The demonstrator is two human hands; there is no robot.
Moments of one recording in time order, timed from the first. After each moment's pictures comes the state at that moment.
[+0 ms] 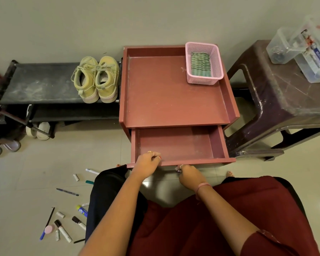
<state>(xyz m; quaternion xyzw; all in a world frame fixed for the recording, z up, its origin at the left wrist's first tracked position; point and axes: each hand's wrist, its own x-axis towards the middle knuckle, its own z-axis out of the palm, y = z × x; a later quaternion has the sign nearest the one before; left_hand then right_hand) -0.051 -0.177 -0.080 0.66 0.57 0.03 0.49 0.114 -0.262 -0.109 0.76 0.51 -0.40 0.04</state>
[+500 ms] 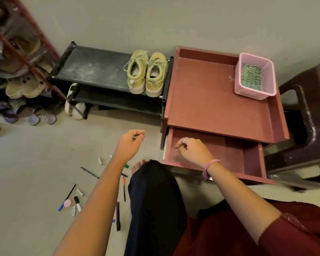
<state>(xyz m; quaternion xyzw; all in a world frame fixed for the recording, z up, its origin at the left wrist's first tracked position) -0.208 -0.133 -0.032 0.57 0.66 0.22 0.44 0.017 -0.157 -0.029 0.67 0.64 -0.37 -0.05</state>
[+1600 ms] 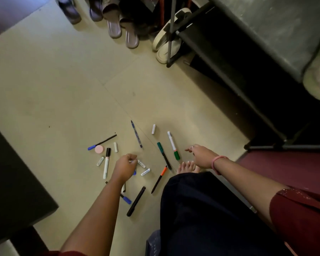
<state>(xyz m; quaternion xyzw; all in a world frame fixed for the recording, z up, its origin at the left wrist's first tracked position) -0.428 -0.216 -0.339 0.16 0.85 0.17 0.47 -0.220 -0.013 -0.334 0.35 0.79 -0.37 0.34</state>
